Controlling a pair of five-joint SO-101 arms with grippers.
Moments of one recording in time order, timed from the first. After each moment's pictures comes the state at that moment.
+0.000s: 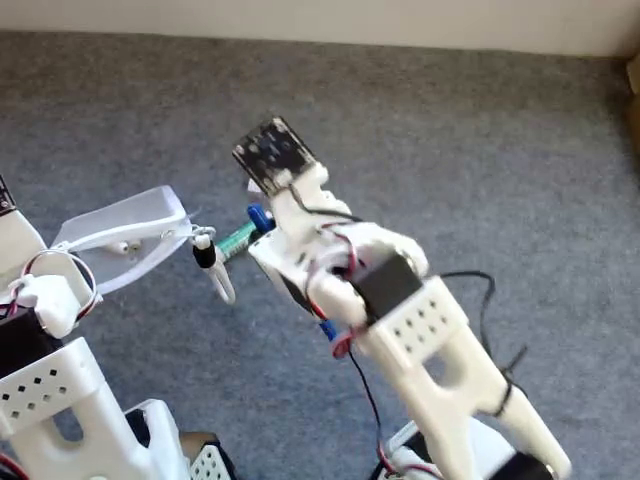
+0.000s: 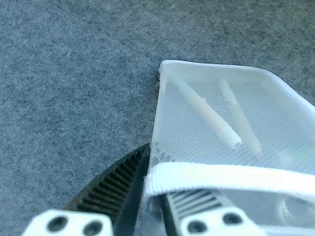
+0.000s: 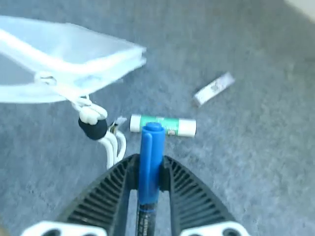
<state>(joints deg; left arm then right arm) -37.5 -54.1 37.5 77.3 6.7 -42.7 -34.5 22.3 59.3 8.3</state>
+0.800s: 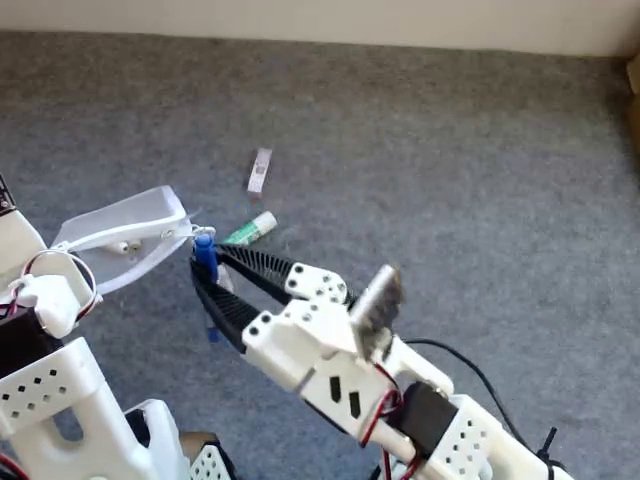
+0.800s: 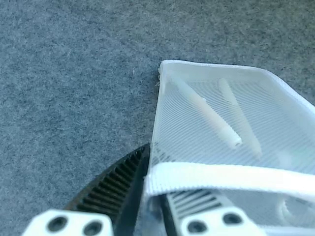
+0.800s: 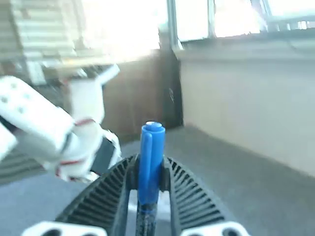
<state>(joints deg) -37.5 -54.1 37.5 77.3 6.7 -59.0 -75.4 66.5 4.9 -4.2</state>
